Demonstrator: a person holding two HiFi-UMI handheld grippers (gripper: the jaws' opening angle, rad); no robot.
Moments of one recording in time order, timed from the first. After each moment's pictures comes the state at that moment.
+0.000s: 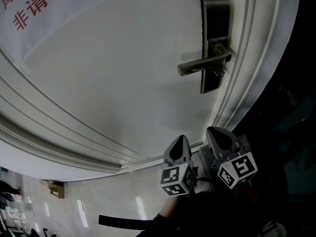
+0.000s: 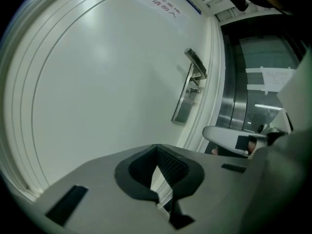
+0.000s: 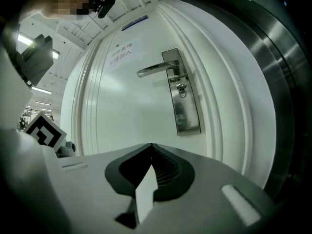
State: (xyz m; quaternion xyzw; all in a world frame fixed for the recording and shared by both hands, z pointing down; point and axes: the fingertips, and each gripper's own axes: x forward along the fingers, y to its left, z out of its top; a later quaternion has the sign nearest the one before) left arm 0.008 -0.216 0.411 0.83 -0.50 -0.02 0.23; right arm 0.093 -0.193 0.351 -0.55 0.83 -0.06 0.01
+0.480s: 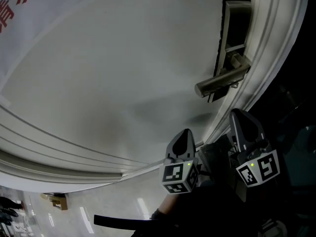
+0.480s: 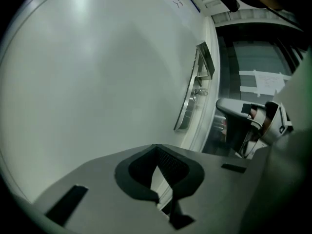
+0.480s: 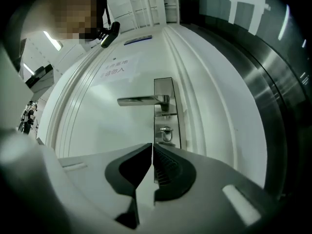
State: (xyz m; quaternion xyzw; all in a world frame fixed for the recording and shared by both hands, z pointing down) left arm 0.022 -0.285 0.390 0.88 -0.43 -0.03 0.21; right arm 0.132 -0.235 0.259 -0.63 0.77 0.06 0.07
